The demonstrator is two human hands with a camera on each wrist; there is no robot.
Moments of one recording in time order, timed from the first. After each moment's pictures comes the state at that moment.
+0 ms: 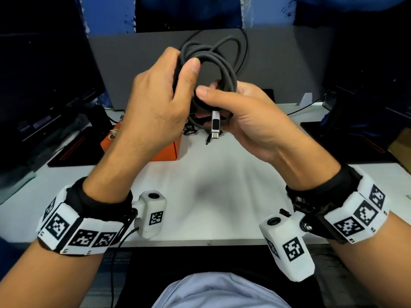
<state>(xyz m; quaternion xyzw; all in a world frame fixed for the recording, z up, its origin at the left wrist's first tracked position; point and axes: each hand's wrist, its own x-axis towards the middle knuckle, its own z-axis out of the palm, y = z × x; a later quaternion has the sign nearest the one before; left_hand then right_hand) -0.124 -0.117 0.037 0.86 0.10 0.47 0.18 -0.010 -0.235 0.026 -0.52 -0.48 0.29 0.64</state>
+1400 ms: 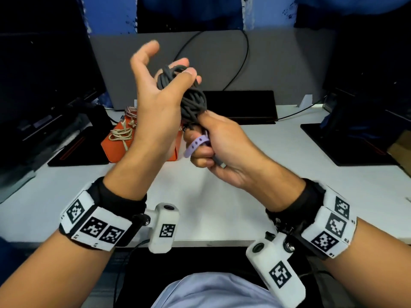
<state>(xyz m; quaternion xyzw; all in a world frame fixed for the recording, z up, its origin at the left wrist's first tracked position) -0.103 -0.113 0.019 0.61 0.06 0.51 0.60 -0.039 -0.207 -0.005 -0.46 -0.31 0.43 0.71</state>
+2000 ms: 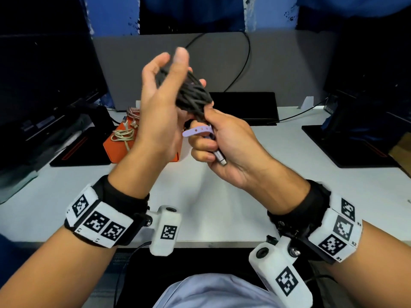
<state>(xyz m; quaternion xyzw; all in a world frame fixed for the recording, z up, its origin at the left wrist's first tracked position) -0.099 -0.115 0.022 0.51 0.05 0.46 0.72 -0.045 -0.210 0.003 -0.38 -0.26 0.46 0.76</state>
